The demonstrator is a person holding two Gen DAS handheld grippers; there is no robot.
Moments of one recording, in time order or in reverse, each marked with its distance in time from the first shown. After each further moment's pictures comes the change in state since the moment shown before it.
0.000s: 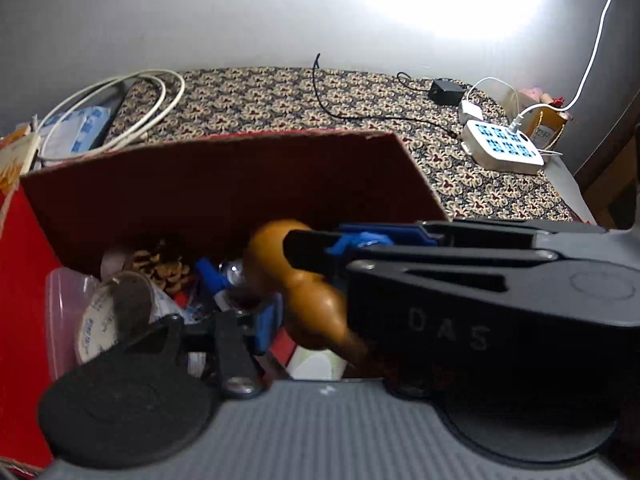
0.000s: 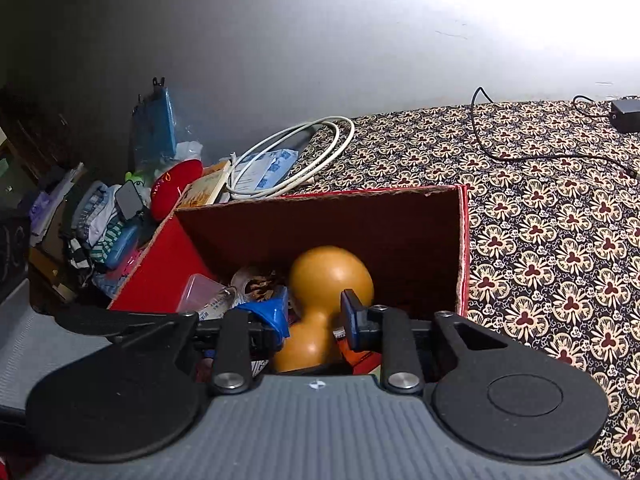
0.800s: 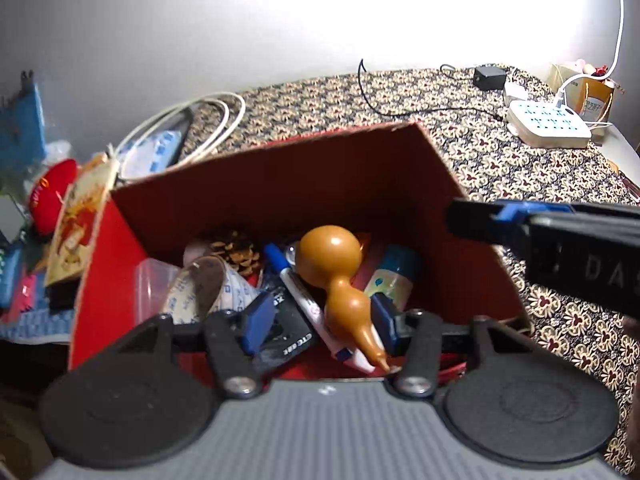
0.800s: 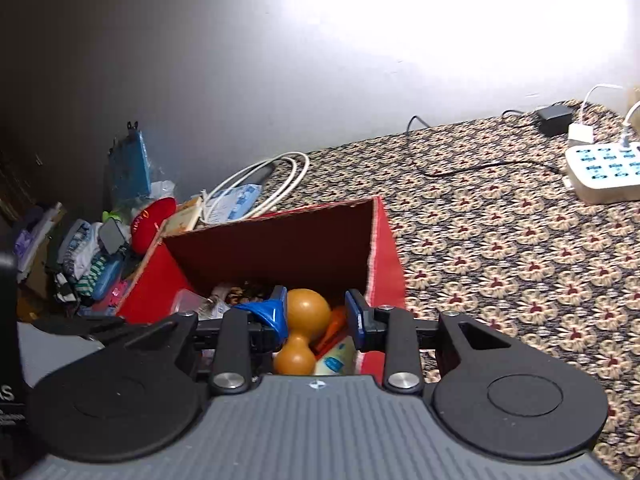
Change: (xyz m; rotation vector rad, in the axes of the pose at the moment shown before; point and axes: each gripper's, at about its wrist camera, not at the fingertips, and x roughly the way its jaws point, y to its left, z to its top) left arm -0.045 -0.043 -0.020 0.084 -0.027 0.295; right arm -0.078 -0.020 -0.028 0.064 -0.117 -0.123
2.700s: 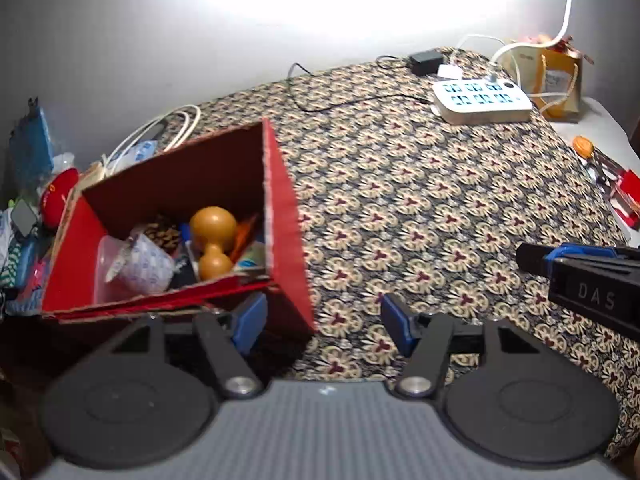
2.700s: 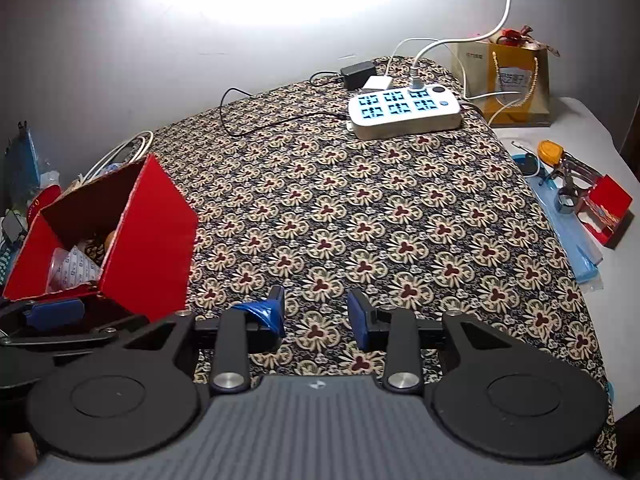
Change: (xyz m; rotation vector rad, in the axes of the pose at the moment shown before) left arm -0.051 -0.152 -0.018 0.019 0.013 0.082; right arm -0.098 -0.117 -0.040 0.103 0.094 -0.297
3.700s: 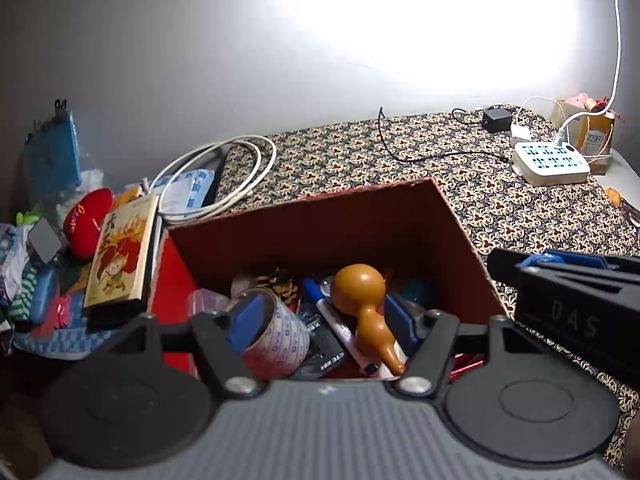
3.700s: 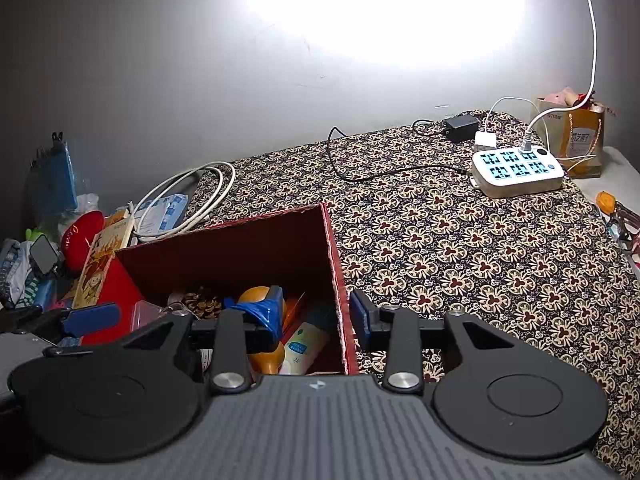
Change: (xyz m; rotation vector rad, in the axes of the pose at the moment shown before) left arm 0.016 0.173 0.022 -0.027 -0.110 -0.045; right arm 0.016 0.194 0.039 -0.019 -0.103 -0.026
